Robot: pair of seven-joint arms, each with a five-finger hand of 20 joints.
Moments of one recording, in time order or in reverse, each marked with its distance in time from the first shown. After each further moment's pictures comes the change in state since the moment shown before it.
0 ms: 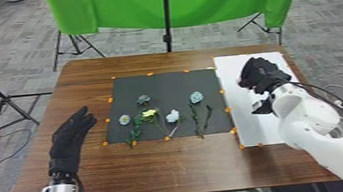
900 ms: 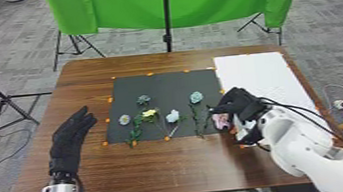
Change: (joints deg) left arm -0.1 -0.1 0.0 0.0 0.2 -0.1 0.0; right arm -13.2 -5.1 7.9 -5.1 11.1 -4.0 -3.9
